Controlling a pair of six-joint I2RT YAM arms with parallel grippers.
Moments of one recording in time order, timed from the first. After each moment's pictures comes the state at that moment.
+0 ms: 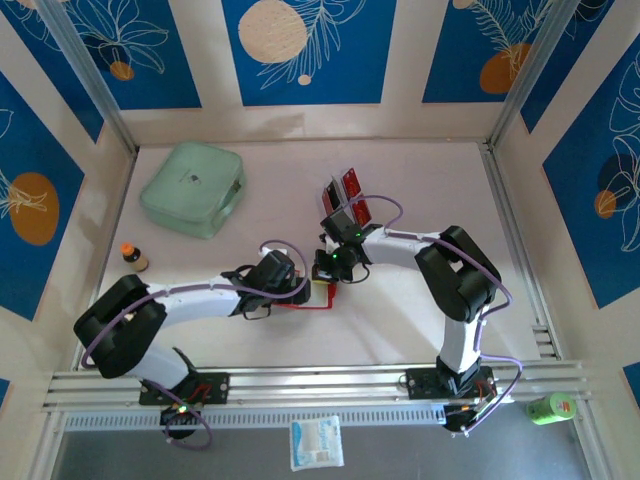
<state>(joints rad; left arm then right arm) -0.83 1.47 0.64 -0.16 -0.13 -0.70 0.69 1.86 1.08 -0.39 -0.42 0.75</state>
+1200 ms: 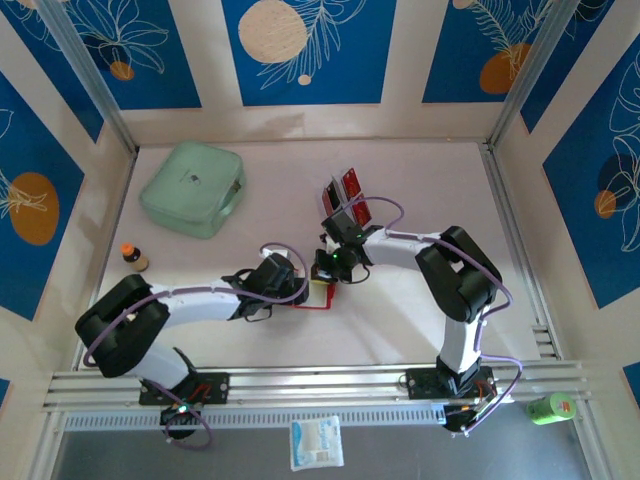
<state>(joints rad) -0.84 1.48 0.60 -0.06 -0.15 -0.70 0.68 1.84 1.06 -0.36 -0.45 0.79</state>
